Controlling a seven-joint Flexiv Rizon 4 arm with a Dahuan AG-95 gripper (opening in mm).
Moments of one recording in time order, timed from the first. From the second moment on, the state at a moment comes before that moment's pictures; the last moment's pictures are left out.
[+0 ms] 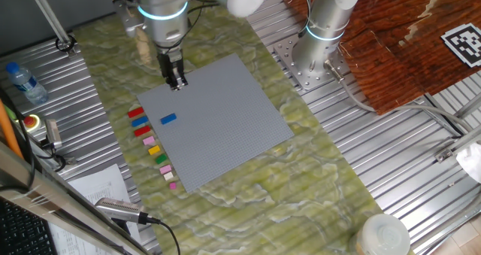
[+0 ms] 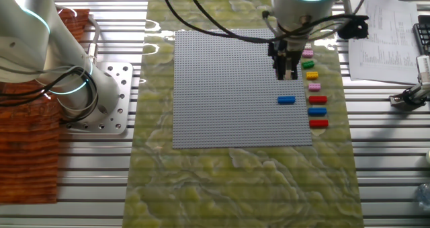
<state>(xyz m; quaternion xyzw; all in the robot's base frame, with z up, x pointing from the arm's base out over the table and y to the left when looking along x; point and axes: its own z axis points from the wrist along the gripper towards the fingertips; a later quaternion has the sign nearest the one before) 0.528 -0.009 0.145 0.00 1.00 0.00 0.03</state>
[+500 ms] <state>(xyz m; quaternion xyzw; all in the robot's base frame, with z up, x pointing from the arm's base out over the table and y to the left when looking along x) 0.546 -0.029 0.130 -0.02 1.00 0.00 0.03</state>
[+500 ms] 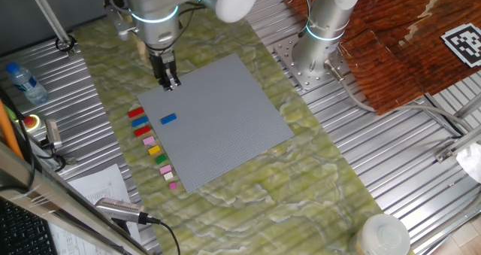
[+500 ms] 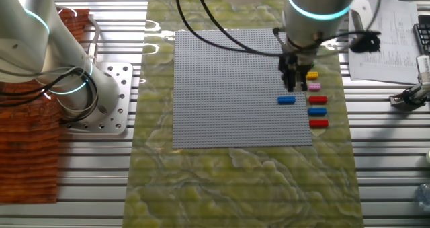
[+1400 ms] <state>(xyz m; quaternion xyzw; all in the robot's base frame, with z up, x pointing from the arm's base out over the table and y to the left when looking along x) 0.576 -0.050 0.095 -0.04 1.00 0.00 0.03</state>
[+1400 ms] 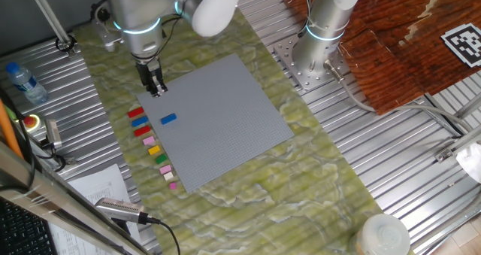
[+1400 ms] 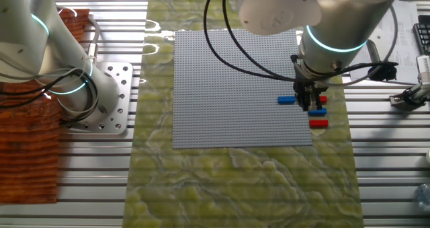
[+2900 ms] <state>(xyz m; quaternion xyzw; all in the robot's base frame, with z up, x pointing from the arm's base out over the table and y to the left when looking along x) 0.581 -0.048 0.092 -0.07 1.00 0.00 0.00</state>
